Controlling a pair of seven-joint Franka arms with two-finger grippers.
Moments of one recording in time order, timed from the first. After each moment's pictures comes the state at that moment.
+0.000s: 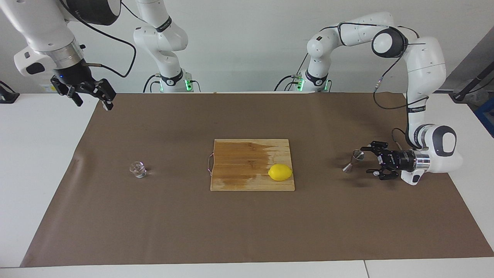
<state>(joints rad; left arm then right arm) 0.67 0.87 -0.39 -1.41 -1.00 1.34 -0.93 -0.09 0.01 -0.02 -1.55 -0.04 1.57 0.05</state>
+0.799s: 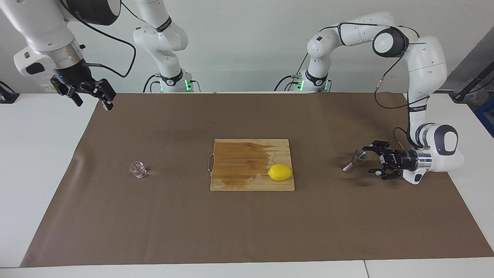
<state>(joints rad) 0.69 0.87 -0.39 -1.41 -0.99 1.34 -0.94 -0.09 0.01 -0.02 -1.55 -0.04 1.57 0.05</state>
